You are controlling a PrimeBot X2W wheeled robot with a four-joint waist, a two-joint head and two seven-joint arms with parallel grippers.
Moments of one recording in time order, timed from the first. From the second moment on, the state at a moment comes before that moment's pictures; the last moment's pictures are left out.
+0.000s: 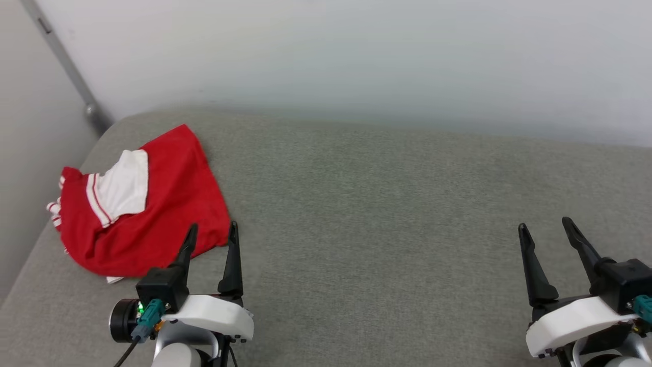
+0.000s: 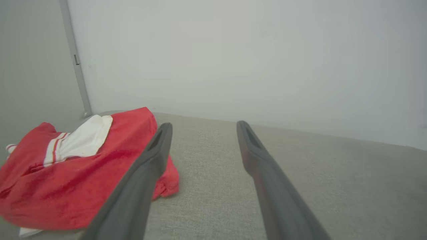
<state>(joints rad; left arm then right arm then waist) -0.13 0.06 -0.10 0.24 -0.22 0.00 -0.26 0.02 -0.09 -0.04 -0.10 0.05 0.13 0.01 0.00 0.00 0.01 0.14</state>
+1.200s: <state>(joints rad) -0.16 0.06 -0.02 0.24 -0.21 -0.01 -0.26 -0.02 -0.11 0.05 -0.09 0.08 0.13 0.01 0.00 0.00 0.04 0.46</state>
